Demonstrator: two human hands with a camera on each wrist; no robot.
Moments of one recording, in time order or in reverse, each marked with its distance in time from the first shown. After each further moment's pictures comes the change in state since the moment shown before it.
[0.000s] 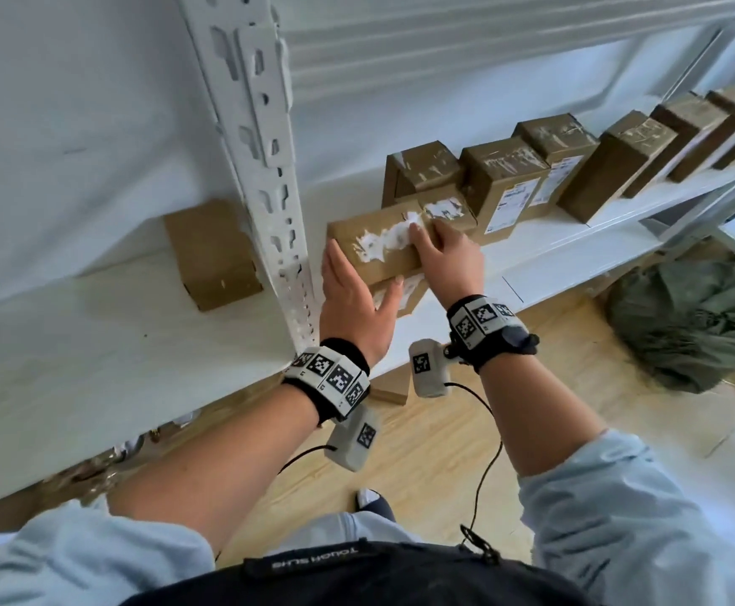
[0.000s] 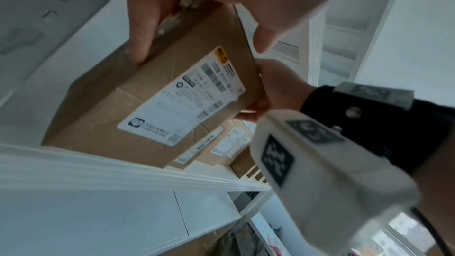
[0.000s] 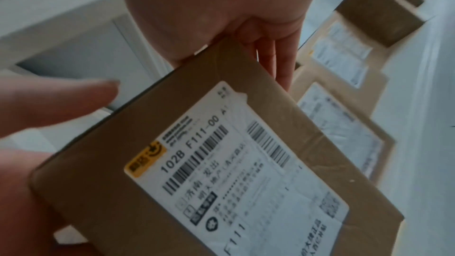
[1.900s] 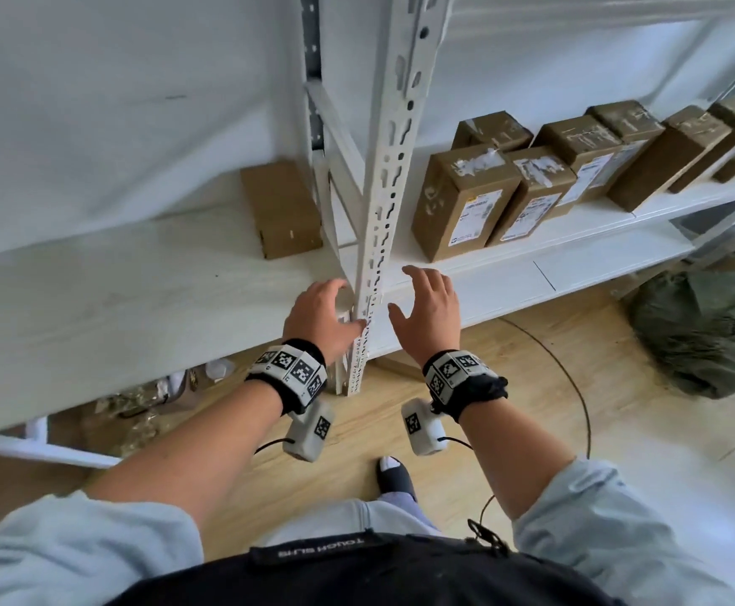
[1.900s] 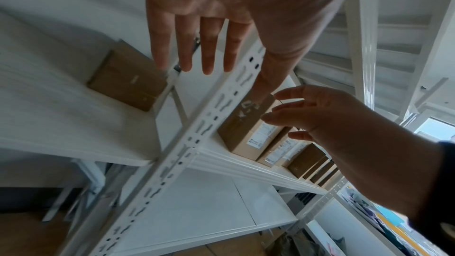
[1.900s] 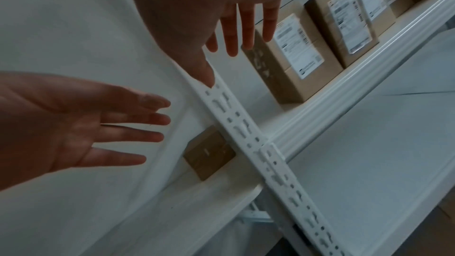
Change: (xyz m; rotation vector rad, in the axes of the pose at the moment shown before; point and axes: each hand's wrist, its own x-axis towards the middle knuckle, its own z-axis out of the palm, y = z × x) left_hand -0.074 -0.141 -0.106 0.176 -0.120 -0.009; right_hand -0.171 -0.023 0.103 -0.205 -0.017 -0.334
